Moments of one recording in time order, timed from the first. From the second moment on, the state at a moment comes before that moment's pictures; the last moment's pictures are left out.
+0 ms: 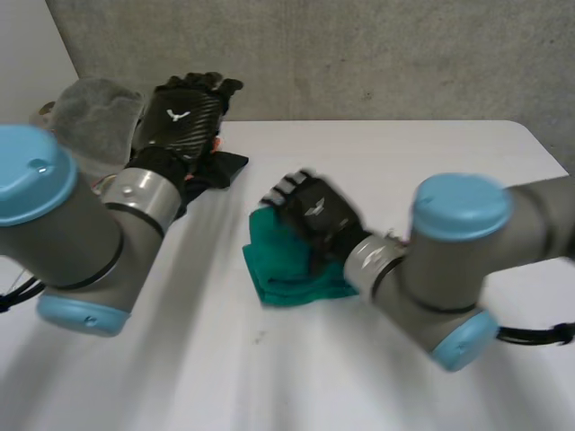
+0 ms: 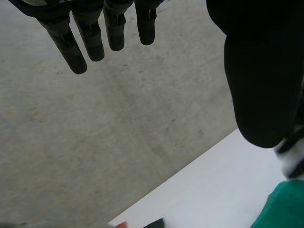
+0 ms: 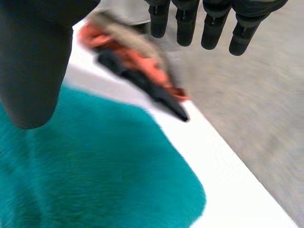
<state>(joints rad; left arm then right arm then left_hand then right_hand) 4.19 -1.90 -1.48 3.53 -1.56 3.32 2.17 -1.02 1.37 -0.19 1.29 2.74 0.19 0.21 0.21 0.20 0.05 0.22 0.21 0.21 0.21 0.05</state>
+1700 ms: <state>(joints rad) 4.11 -2.04 -1.10 3.08 -1.02 3.23 2.00 -0.83 1.37 -0.23 1.31 3.18 0.19 0.21 0.21 0.20 0.05 0.78 0.86 0.88 1.19 0.99</state>
